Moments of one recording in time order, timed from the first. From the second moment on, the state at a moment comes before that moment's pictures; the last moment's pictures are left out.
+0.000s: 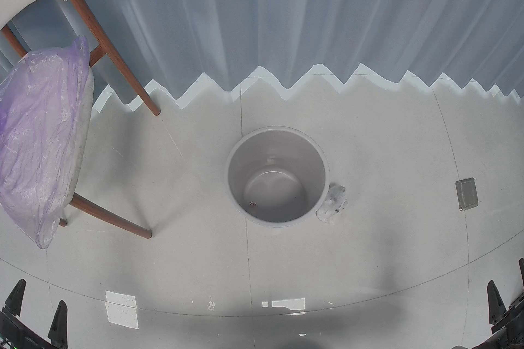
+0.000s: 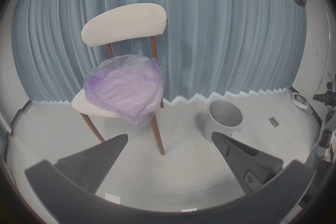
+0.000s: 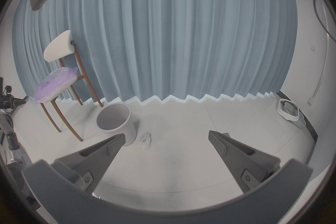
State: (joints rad) left arm 0.00 0.02 -0.02 -0.02 -0.01 0.02; right arm 0.00 0.02 -0.02 0.00 0.04 -0.01
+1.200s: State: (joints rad) left arm 0.00 0.54 -0.50 -0.20 0.01 0.02; right arm 0.00 0.02 -0.02 0.00 0.04 -0.01
